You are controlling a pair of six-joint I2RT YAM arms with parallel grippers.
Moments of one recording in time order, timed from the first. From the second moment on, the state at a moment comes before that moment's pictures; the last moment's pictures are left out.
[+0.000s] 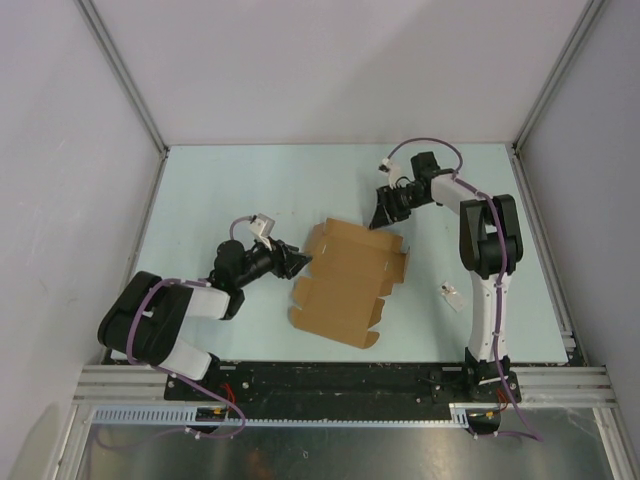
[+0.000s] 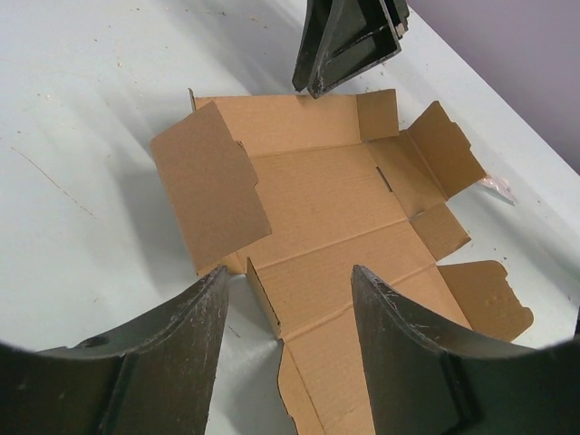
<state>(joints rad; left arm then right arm) -0.35 1.49 0.32 1.00 0.52 -0.36 0.19 2.22 1.65 -0.58 -0.82 -0.25</state>
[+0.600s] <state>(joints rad) -0.35 1.49 0.32 0.99 0.52 -0.36 0.21 2.27 1.68 -0.63 -0.84 -0.29</state>
